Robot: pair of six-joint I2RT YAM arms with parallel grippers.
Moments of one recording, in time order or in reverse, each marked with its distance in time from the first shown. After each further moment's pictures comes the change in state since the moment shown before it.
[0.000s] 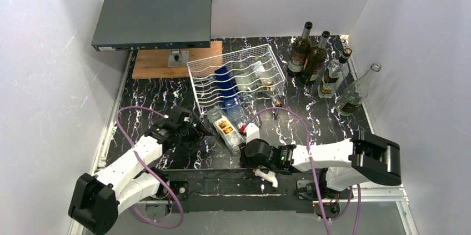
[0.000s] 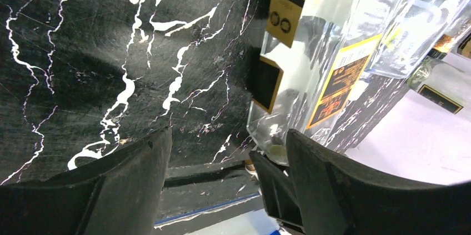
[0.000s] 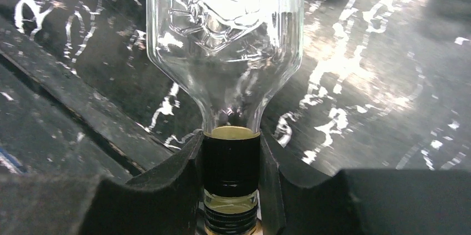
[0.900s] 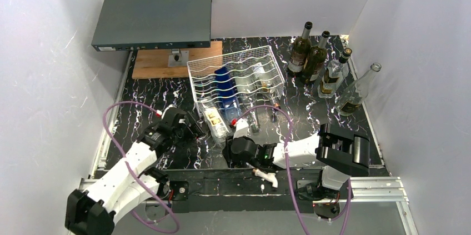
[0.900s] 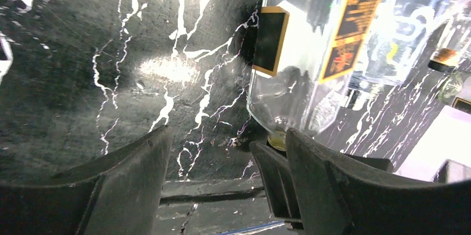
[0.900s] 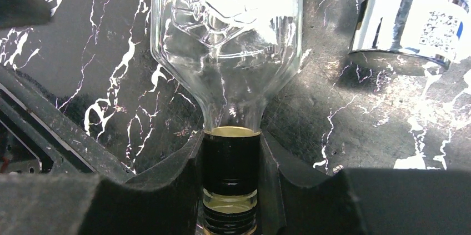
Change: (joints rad) left arm 0.000 -0.103 0.015 -0.079 -0.164 0.128; right arm 0.014 0.287 0.110 0.341 0.070 0.119
